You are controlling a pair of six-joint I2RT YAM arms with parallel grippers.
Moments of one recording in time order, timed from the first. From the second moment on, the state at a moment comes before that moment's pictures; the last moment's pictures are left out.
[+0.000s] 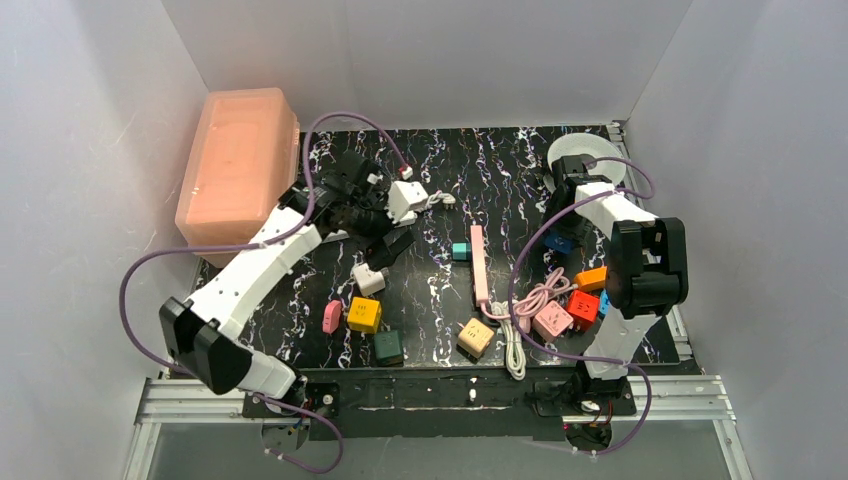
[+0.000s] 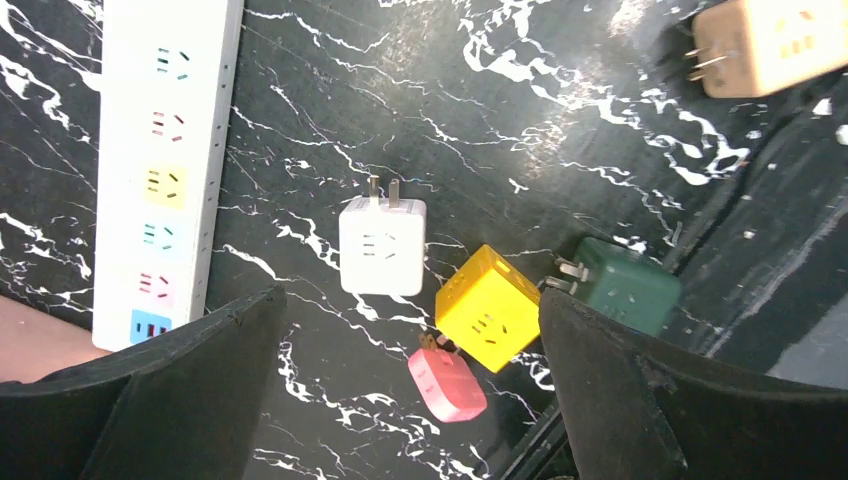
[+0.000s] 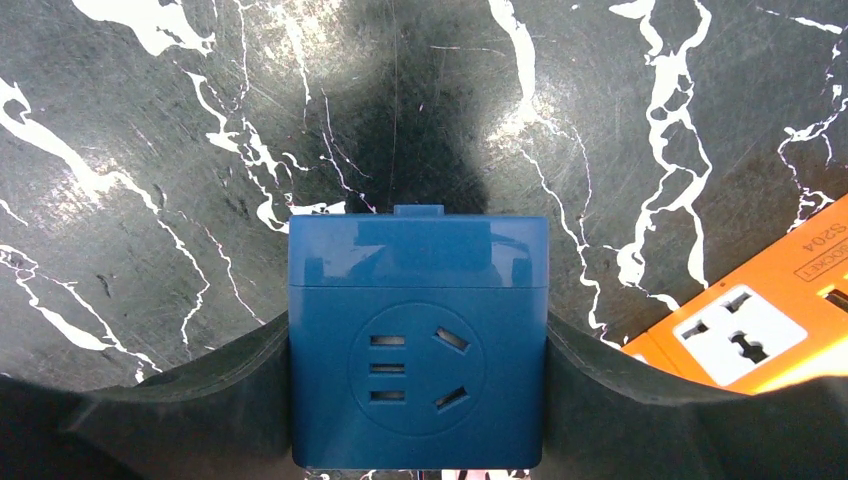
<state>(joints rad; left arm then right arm) -0.60 1.45 1.44 -1.06 0.19 0.44 0.11 1.81 1.25 -0.70 0.27 0.54</state>
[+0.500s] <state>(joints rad) -0.56 1.41 1.45 -1.23 0.20 0.43 0.11 1.76 1.19 -0.72 0.29 0.55</state>
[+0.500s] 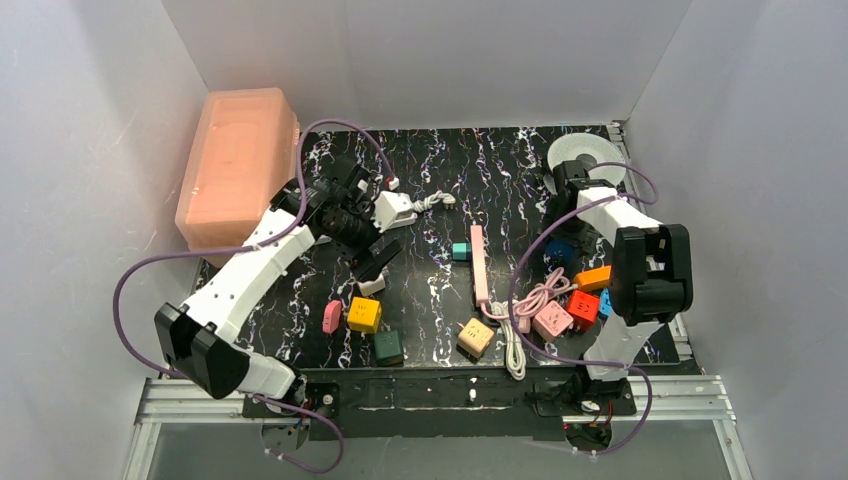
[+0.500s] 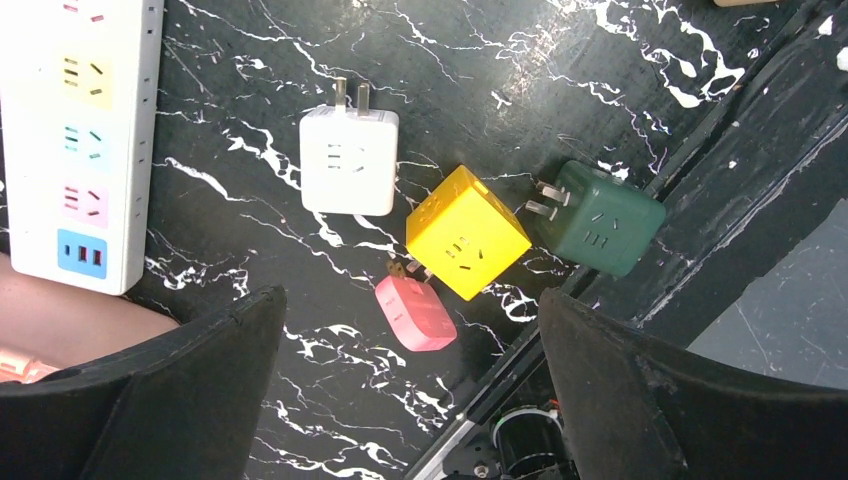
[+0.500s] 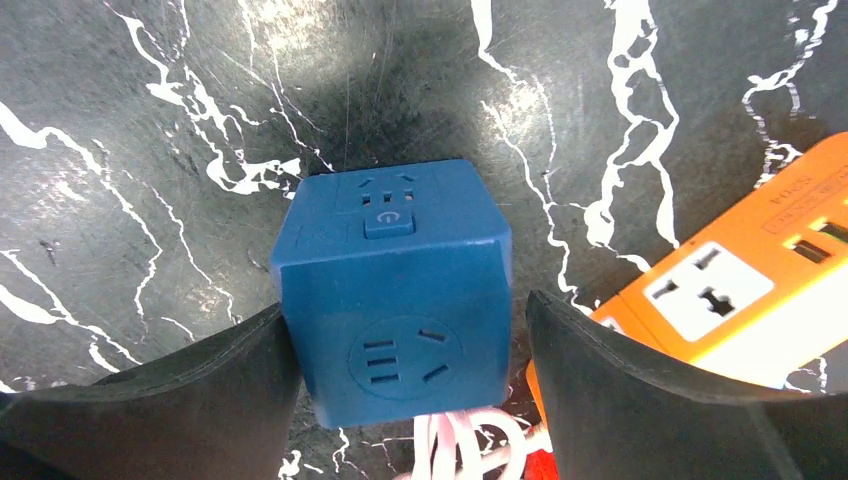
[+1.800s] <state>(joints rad) -0.39 0.87 1.37 -1.09 0.21 0.50 0.78 1.66 1.11 -0.66 0.30 0.47</state>
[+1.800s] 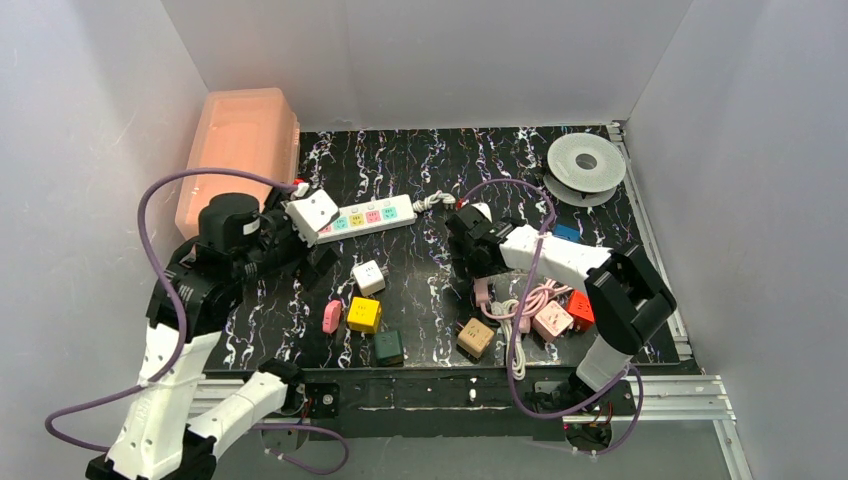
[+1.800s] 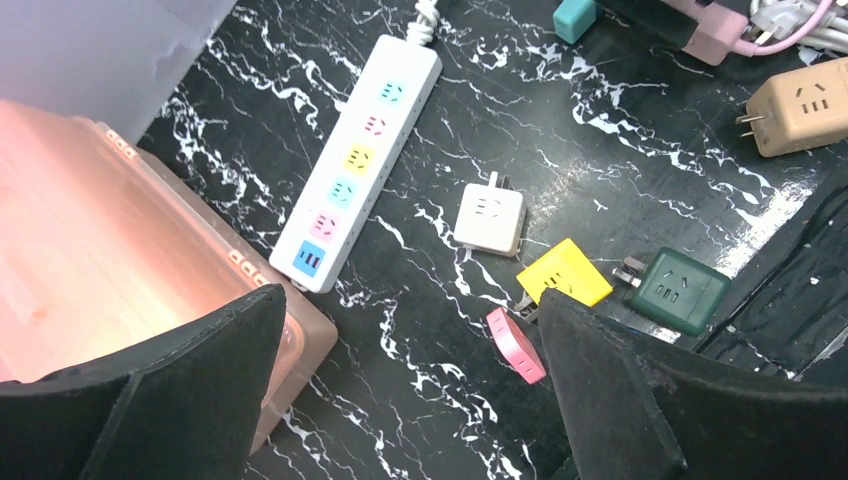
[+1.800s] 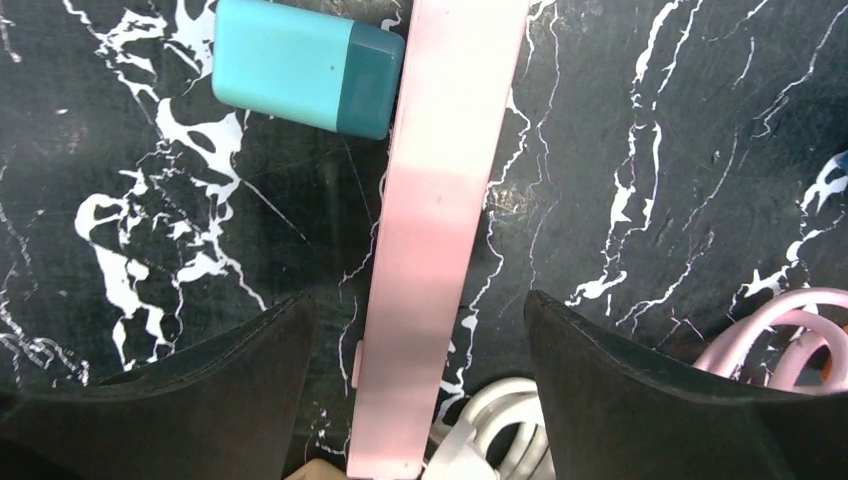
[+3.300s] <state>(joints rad) -0.59 1.05 1.13 -0.73 0.51 0.54 0.91 1.40 1.22 -0.62 0.29 0.35</state>
